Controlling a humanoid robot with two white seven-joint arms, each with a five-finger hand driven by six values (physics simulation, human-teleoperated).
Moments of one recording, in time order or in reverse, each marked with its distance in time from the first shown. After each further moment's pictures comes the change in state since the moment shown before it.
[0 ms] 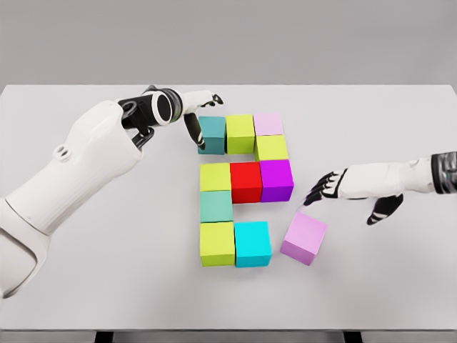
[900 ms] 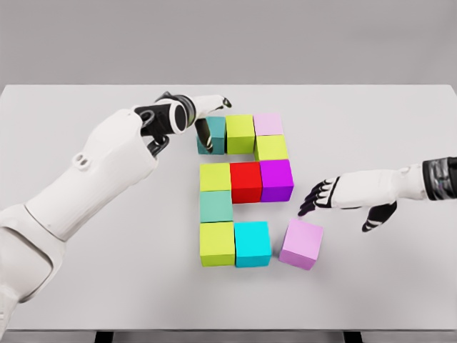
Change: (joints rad) left arm 0.028 -0.061 0.012 0.008 -0.115 0.000 0.000; right arm -0.005 0.002 0.015 -0.055 0.013 0.000 0.000
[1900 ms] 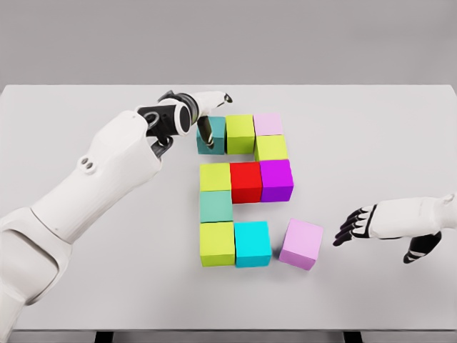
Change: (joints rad) left arm 0.015 -0.023 0.027 -0.004 -0.080 0.000 0.000; right arm 0.019 -0.215 0.074 -0.135 -0.027 0.000 0.000
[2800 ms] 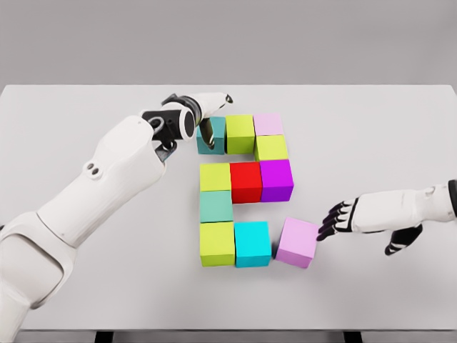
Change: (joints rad) left arm 0.021 -0.017 0.013 -0.004 -0.066 0.000 0.000; right arm -0.029 0.071 -0.003 -0.001 0.002 0.000 0.000
